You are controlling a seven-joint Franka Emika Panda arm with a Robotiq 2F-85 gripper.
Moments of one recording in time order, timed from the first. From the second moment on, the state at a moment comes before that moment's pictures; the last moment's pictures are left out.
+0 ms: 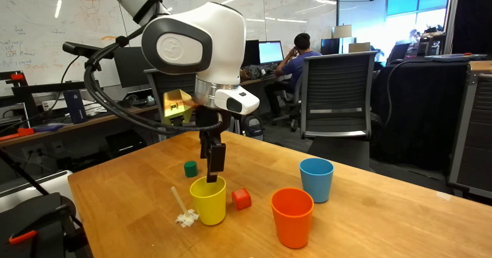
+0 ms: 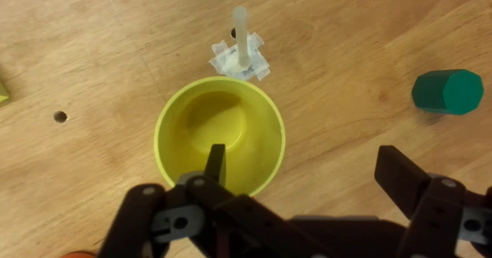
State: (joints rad) arm -0.08 0.33 -0.10 -2.23 0.29 2.35 -0.06
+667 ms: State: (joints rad) arm -0.08 0.40 -0.10 -2.19 0.29 2.36 -0.06
